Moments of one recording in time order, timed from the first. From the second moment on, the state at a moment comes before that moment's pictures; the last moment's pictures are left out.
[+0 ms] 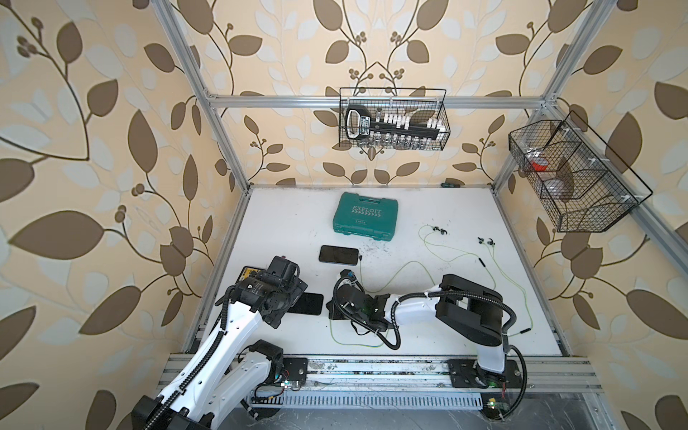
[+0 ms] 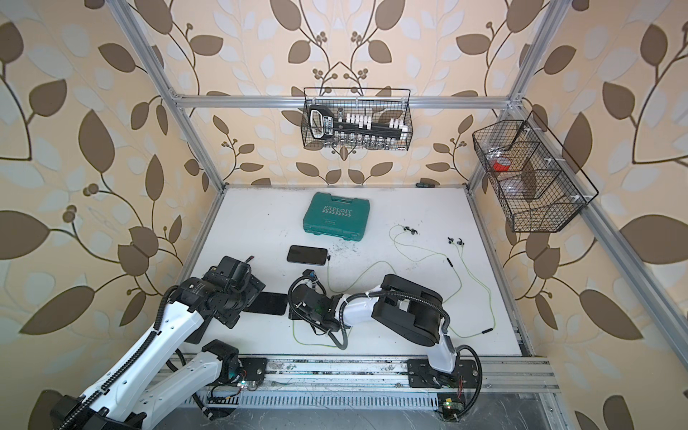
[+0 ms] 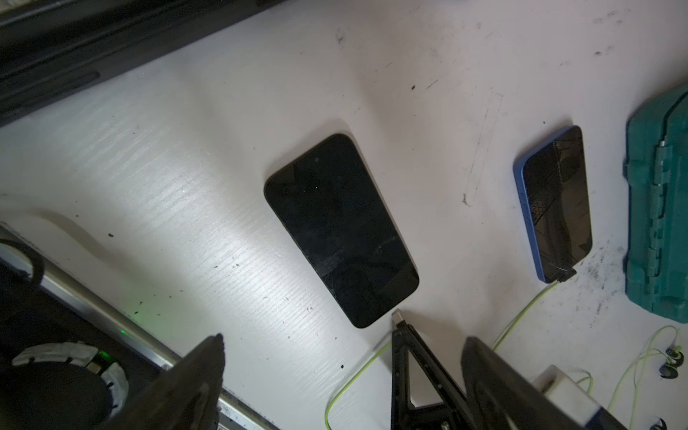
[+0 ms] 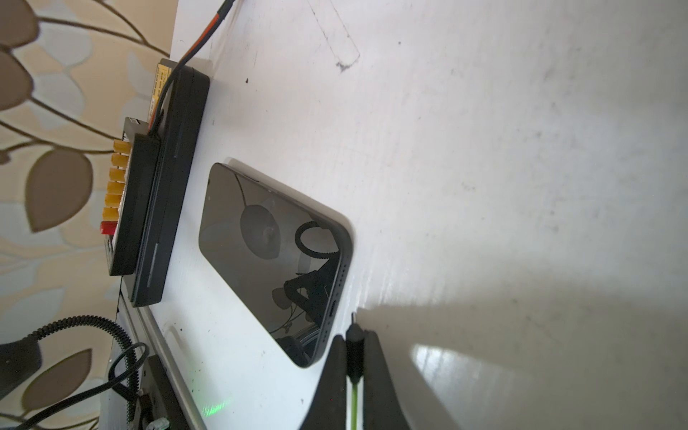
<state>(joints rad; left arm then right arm) -0.32 0.84 0.72 -1.10 -0.10 -1.31 1.17 1.99 1.02 0.25 0.13 1.09</state>
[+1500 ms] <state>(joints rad) -0.32 1.30 0.63 -0.79 0.12 -1.60 1.18 1.70 0.61 0.62 0.13 1.02</state>
